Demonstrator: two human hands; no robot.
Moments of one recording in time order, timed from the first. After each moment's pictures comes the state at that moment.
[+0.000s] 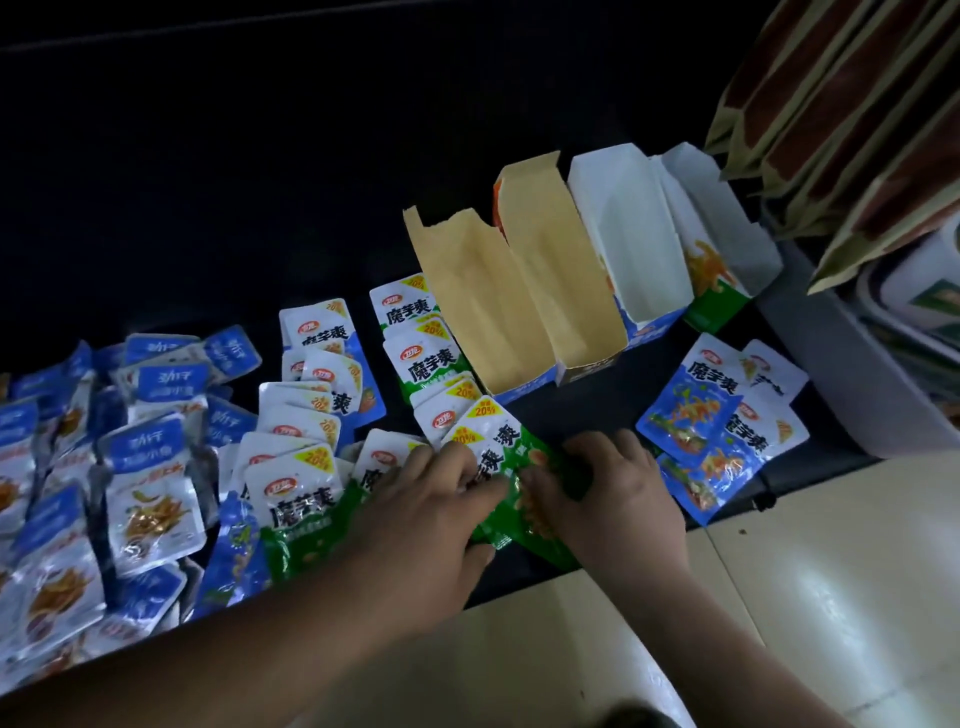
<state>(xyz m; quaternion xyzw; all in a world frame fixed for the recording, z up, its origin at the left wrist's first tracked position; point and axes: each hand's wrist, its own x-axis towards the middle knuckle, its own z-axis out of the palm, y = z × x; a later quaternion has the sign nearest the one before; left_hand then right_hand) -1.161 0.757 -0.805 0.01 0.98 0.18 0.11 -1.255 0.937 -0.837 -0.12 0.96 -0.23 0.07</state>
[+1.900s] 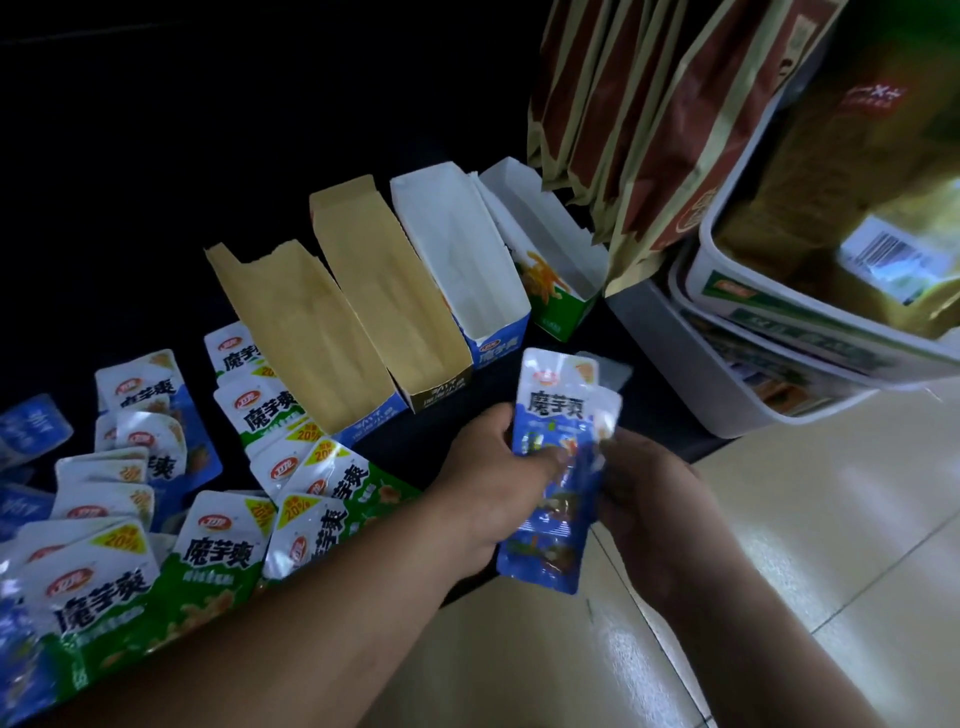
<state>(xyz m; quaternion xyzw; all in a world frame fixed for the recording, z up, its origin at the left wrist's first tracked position) -1.301 0.910 -0.809 -0.24 0.66 0.70 0.16 -1.318 1.055 -0.807 0.23 0.58 -0.75 0.23</state>
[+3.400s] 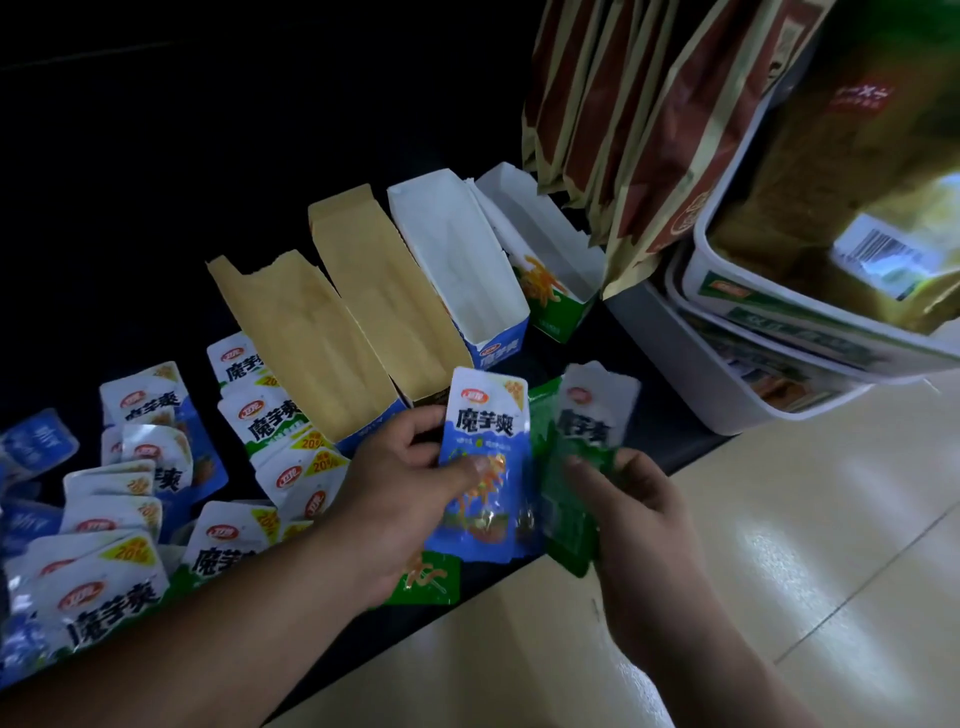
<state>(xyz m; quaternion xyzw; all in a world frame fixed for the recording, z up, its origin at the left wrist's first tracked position) -1.268 0.855 -0.794 -0.28 0.62 0.73 0.08 -1.284 1.033 -0.795 0.20 0.63 -0.74 0.16</state>
